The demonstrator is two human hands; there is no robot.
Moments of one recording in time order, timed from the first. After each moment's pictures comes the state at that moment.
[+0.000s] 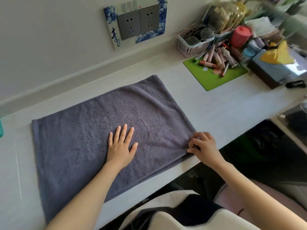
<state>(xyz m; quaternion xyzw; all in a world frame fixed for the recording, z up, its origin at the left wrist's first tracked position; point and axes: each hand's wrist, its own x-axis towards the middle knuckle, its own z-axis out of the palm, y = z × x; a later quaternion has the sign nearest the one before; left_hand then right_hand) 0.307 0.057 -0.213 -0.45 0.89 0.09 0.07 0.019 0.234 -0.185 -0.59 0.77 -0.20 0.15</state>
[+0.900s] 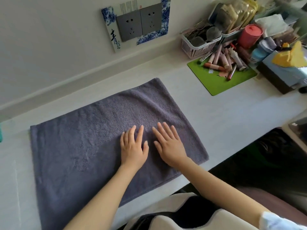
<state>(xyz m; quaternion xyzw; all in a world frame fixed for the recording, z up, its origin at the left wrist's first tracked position) 0.248 0.063 -0.203 -0.48 0.87 0.07 -0.06 0.096 0.135 -0.197 -0.64 0.76 -0.11 0.11</state>
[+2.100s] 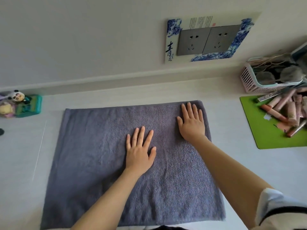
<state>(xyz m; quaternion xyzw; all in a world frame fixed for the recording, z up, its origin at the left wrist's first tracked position) 0.249 -0.001 -0.207 -0.60 0.79 0.12 0.01 0.028 -0.070 -0.201 -0.64 0.76 0.01 0.15</state>
